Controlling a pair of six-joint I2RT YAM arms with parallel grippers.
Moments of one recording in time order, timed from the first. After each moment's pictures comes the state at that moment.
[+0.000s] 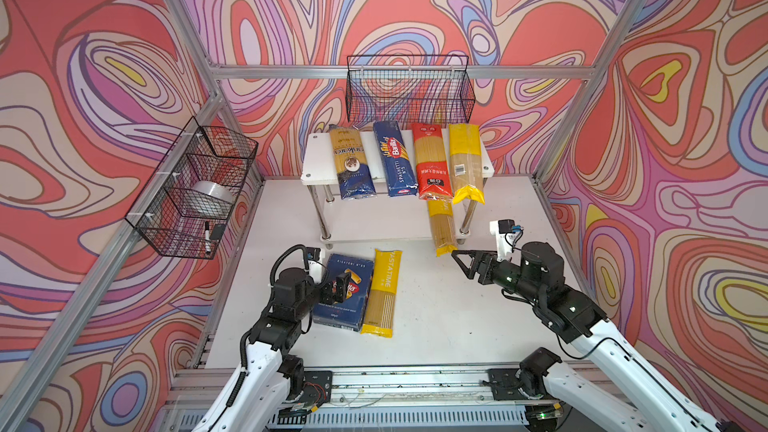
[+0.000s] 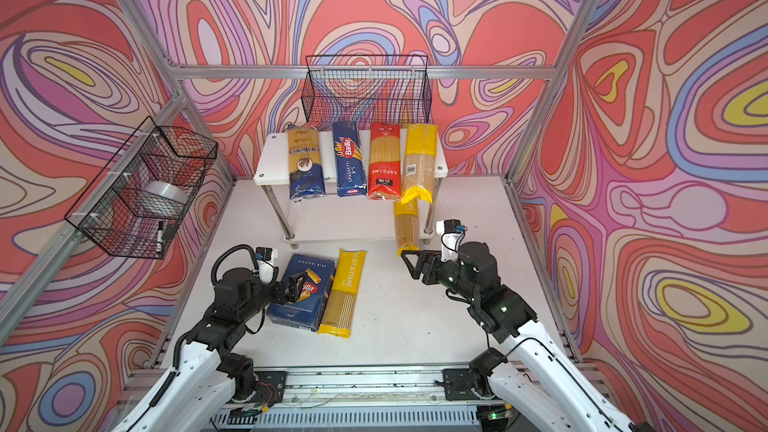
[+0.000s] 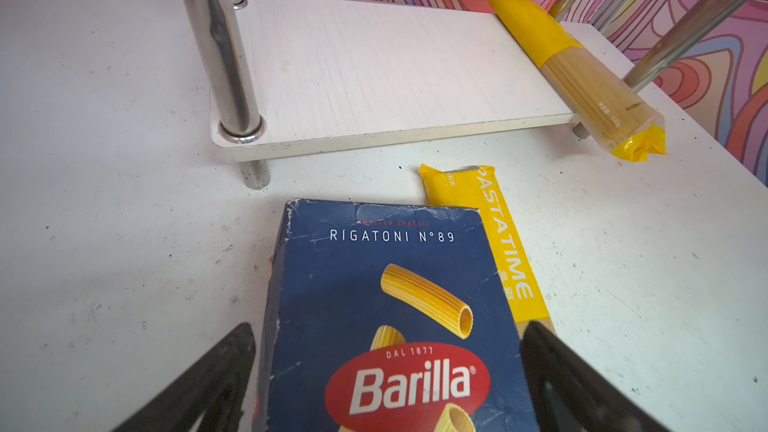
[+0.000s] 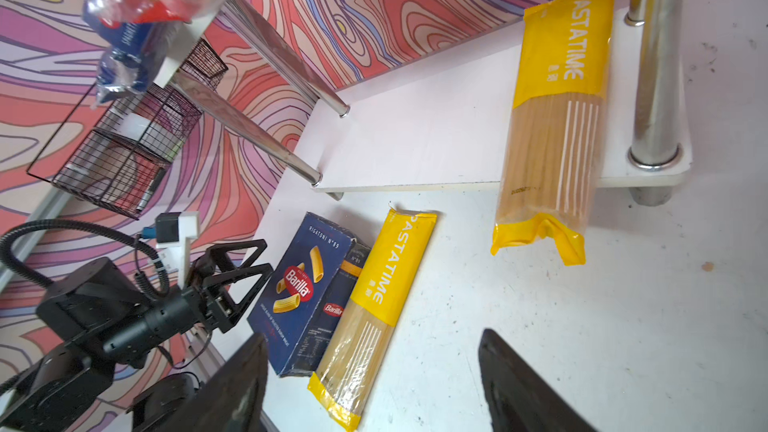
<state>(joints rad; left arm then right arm) -0.23 0.63 0.32 -0.18 0.18 -0.19 0.50 0.72 0.72 -0.37 -0.23 0.62</state>
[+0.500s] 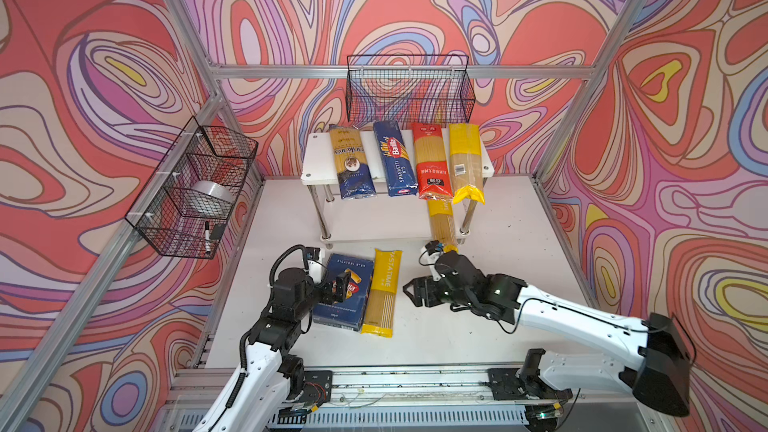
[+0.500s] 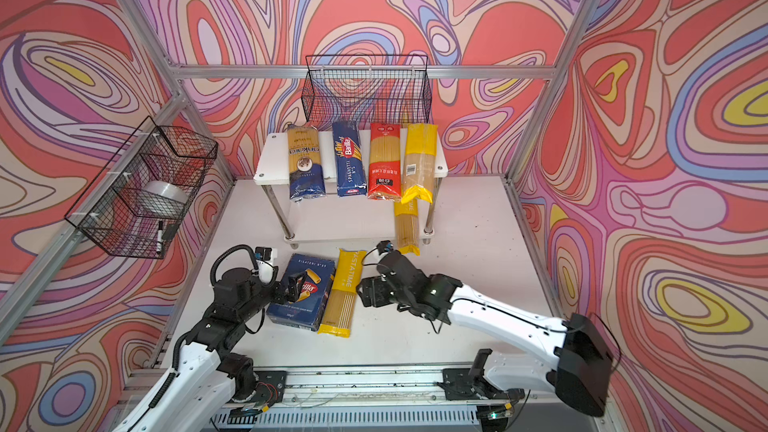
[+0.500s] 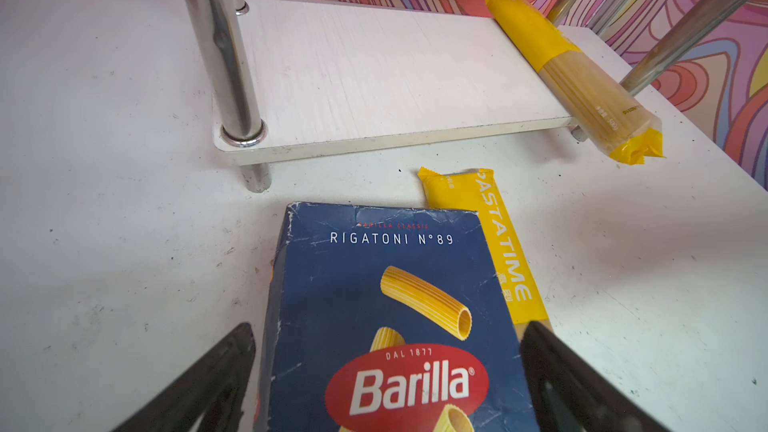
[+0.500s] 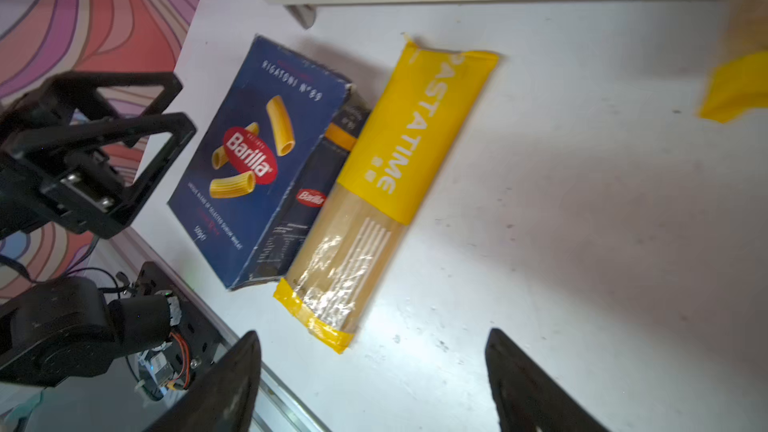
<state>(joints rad) -0.23 0.62 0.32 -0.18 0.18 -0.19 1.01 1.28 0.94 -0.42 0.06 0.67</state>
